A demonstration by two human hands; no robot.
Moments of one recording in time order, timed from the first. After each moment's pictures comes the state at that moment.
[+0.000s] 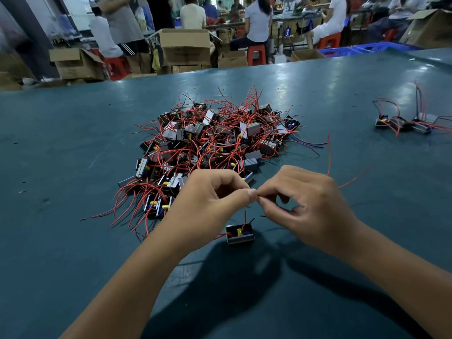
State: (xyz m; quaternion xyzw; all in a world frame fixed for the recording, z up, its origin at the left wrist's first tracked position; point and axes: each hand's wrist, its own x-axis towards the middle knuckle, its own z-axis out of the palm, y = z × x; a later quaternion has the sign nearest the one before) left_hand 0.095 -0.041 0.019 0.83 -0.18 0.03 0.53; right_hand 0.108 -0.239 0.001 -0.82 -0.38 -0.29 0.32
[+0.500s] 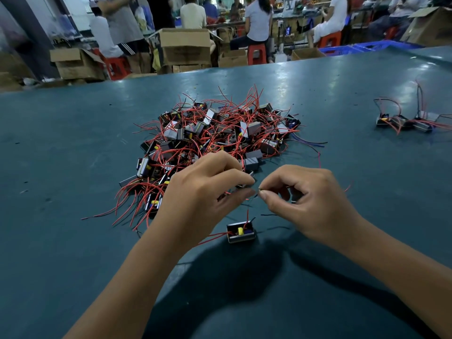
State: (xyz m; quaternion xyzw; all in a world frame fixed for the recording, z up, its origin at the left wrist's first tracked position) left_hand 0.102 -0.031 0.018 0.86 -0.34 0.32 0.23; right_hand 0.112 -0.241 -0.001 -0.81 -0.34 -0.21 0.42
